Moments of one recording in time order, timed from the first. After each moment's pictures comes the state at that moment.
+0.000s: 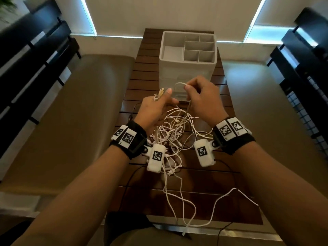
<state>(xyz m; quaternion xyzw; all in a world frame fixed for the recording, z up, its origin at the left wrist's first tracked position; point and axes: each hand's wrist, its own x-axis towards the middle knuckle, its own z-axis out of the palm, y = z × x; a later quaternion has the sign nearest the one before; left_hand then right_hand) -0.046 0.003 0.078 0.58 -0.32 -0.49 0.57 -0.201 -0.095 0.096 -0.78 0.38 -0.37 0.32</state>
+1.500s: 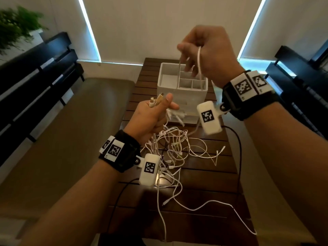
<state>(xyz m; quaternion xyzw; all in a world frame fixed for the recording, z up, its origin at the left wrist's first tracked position) -0.045 0.017 0.145 0.47 -0.42 -0.49 0.60 -0.186 -0.116 0.273 -0.82 0.25 -0.39 0.33</state>
